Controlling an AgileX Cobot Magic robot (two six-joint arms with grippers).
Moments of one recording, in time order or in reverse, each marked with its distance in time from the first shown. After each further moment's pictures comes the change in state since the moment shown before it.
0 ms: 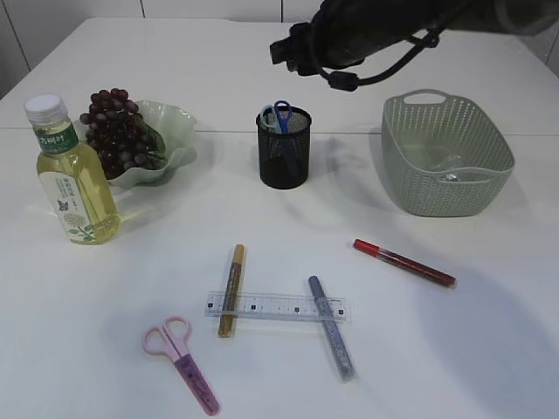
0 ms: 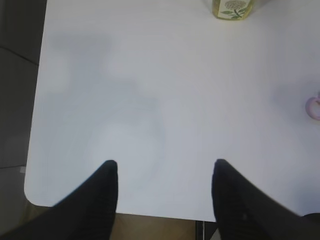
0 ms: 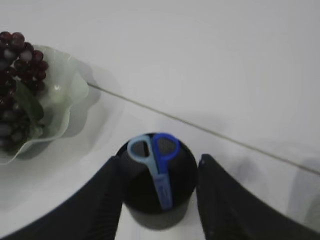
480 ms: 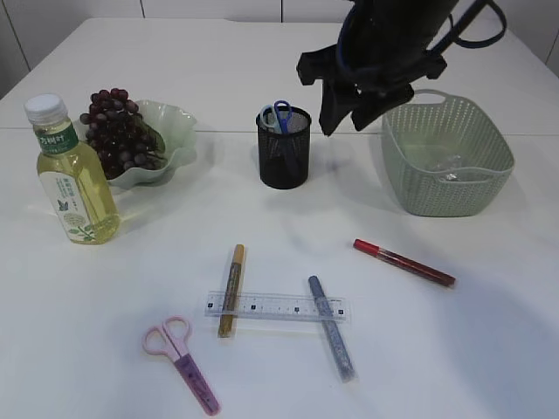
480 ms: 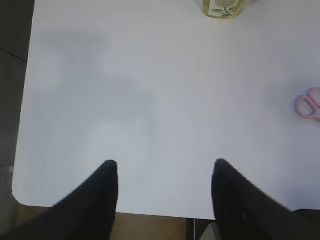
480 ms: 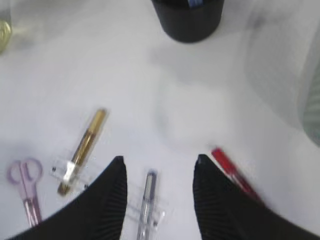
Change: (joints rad) left arm 0.000 0.000 0.000 -0.028 0.004 0.000; right arm 0.000 -0.136 -0.043 0.175 0.753 0.000
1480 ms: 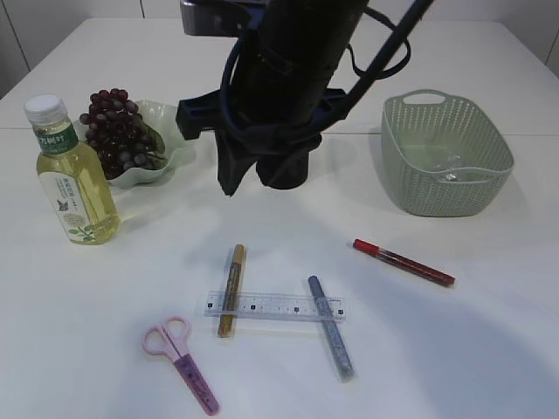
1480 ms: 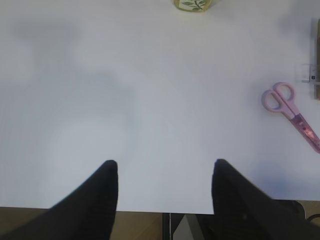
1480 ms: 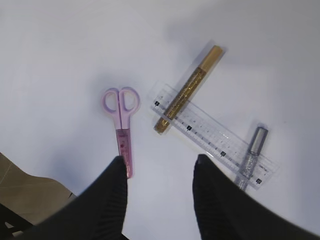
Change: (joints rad) left arm 0.000 0.015 0.000 -0.099 0.001 0.000; right arm 0.248 0.000 -0.024 0.059 0.126 0.057
